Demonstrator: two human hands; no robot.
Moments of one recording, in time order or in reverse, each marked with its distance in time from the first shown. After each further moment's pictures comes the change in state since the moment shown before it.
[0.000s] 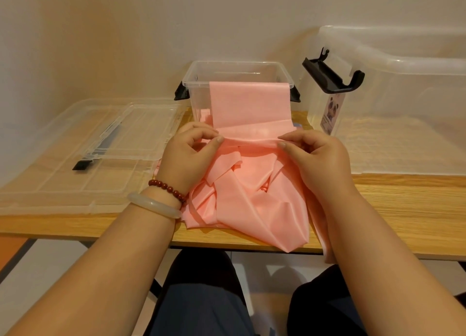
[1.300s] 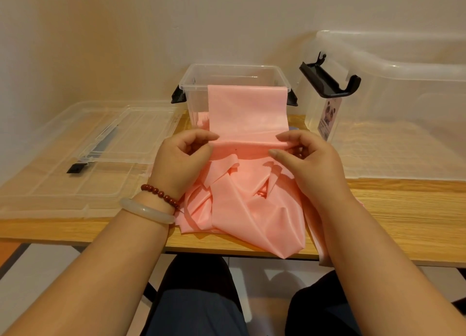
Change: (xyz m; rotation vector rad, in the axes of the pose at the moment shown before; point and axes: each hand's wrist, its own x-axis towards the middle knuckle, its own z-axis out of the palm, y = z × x) left_hand -0.005 0.008 -0.003 -0.138 -0.015 -0.094; right_hand 0.000 0.001 0.000 0.055 -0.056 0.051
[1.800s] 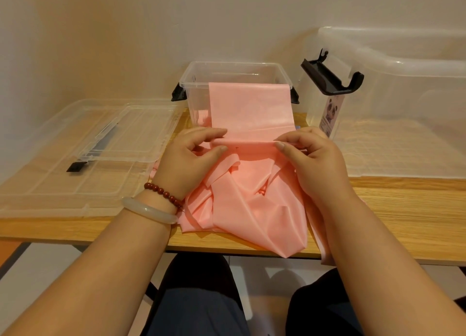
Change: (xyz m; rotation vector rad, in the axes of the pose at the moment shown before) left_hand 0.004 -0.008 0.001 0.123 -0.085 0.138; right_hand 0.002 -0.001 0.001 0.002 0.001 -0.084
